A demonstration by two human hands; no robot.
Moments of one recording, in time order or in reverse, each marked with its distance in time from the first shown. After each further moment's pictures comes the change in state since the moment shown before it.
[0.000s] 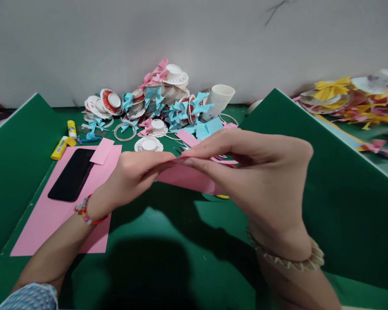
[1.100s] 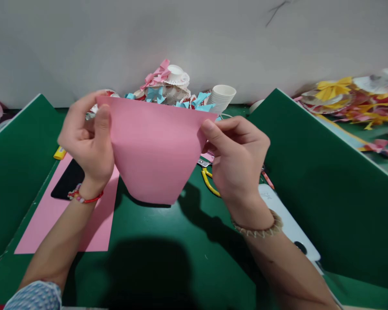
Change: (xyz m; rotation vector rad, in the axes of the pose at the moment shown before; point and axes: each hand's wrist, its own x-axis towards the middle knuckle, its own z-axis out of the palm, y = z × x) left_hand 0.008 -0.026 -0.019 0.267 0.904 -0.180; right_hand 0.005 0.040 0.025 0.300 0.318 0.302
